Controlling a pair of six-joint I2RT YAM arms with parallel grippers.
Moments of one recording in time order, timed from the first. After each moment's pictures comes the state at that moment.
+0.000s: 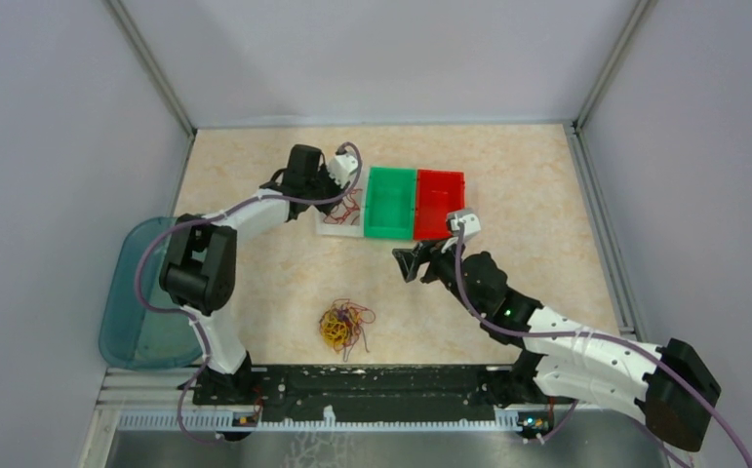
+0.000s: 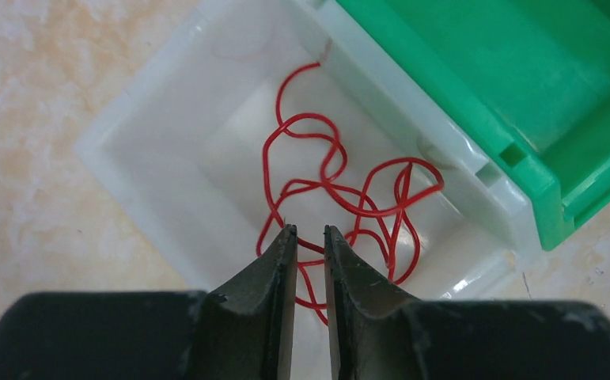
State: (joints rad) left arm -0.39 1.85 1.26 -0.11 0.21 0.43; right arm 0.90 0.88 0.43 0.35 0.31 0.41
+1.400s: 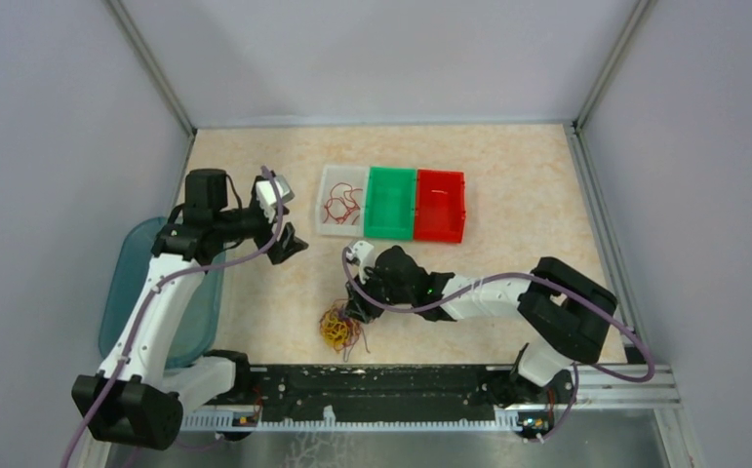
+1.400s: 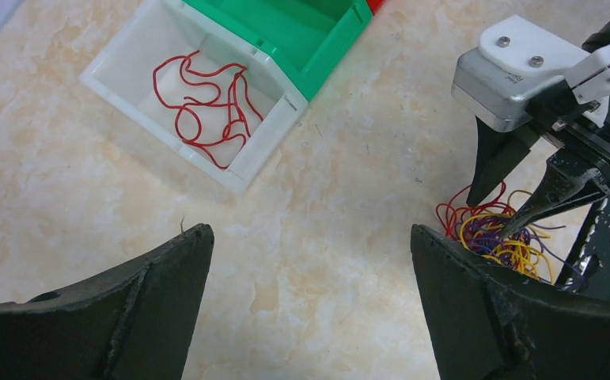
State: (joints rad) left arm -0.15 1.08 1.03 -0.64 0.72 0.58; right arm 1.03 1.56 0.70 0.30 -0.26 0.29
